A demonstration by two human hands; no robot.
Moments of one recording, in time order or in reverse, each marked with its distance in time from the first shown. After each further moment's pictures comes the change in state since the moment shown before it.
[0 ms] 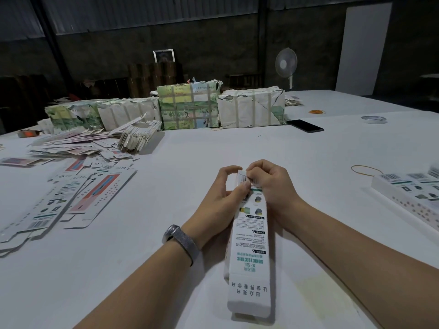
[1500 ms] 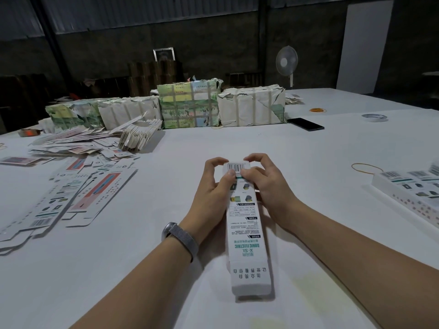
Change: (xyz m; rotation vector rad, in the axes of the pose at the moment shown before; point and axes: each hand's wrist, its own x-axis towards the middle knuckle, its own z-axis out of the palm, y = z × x) left_hand 0.003 0.003 -0.004 -0.051 0.213 0.091; right_hand -0.005 0.003 0.000 0.061 -0.161 -0.001
